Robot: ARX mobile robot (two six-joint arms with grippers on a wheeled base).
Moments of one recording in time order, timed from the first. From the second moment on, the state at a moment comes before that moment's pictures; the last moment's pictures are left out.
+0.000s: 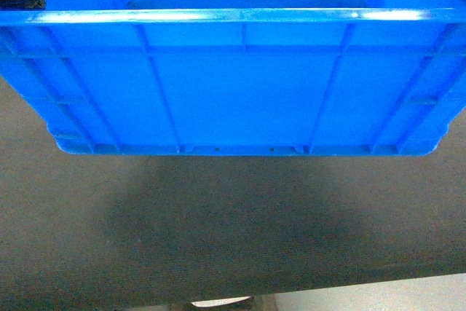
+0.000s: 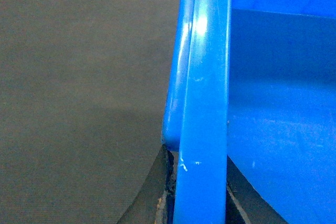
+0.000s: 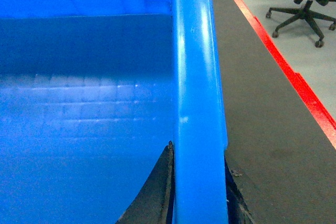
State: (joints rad) left arm -0.16 1.48 0.99 0.15 -0.20 -0.12; right arm 0.20 1.50 0.99 0.19 0.17 0.11
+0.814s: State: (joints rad) left arm -0.16 1.48 0.99 0.15 -0.20 -0.12; right arm 0.20 1.50 0.99 0.19 0.17 0.11
